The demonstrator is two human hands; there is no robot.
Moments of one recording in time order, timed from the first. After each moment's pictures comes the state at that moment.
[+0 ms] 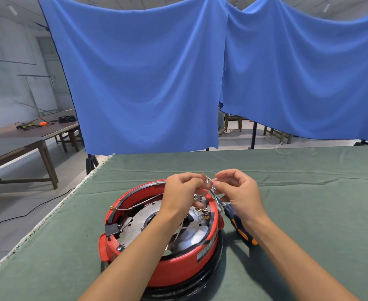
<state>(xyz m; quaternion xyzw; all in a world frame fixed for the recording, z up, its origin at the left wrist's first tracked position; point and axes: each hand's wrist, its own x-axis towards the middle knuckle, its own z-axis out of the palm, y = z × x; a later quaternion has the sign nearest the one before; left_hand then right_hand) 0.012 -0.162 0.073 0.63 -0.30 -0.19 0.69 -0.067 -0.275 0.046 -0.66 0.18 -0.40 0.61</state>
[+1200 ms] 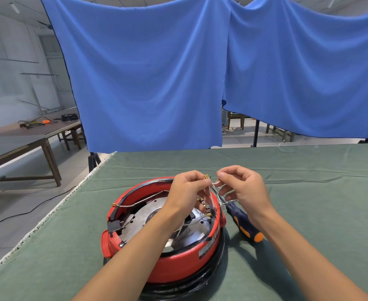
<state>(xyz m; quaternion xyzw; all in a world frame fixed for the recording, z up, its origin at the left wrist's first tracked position) 0.012 -0.162 0.071 0.63 -0.34 -0.23 0.66 -0.075 -0.275 0.059 -0.67 0.16 -0.36 0.63</state>
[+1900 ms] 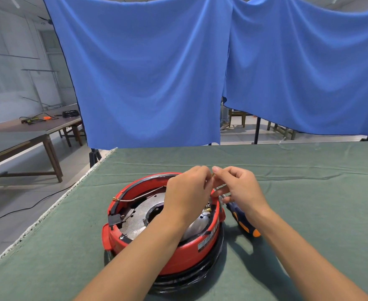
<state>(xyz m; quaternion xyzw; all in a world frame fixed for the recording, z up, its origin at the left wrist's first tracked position) 0.009 -0.167 0.056 0.76 -0.49 0.27 0.34 -0.072 -0.263 0.062 -0.70 0.22 -0.32 0.60</state>
